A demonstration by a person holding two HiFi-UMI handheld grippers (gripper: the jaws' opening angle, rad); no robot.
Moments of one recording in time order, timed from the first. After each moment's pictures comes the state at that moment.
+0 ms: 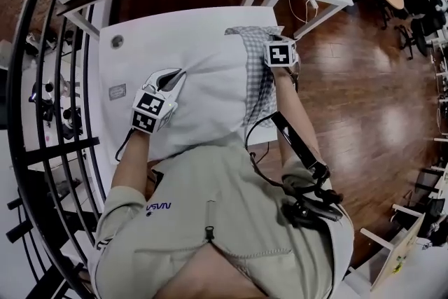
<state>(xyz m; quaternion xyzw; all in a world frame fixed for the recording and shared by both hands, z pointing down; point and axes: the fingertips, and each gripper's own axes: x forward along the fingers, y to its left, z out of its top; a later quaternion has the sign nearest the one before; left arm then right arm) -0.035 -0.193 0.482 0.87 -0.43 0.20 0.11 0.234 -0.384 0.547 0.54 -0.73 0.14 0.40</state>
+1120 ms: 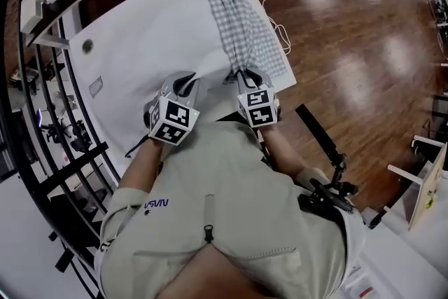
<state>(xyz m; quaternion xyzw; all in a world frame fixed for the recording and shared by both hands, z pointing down) 0.075 -0.107 0.519 0.89 -0.29 0.34 0.08 0.197 -0.118 0.573 0.51 -0.78 0.18 0.32</state>
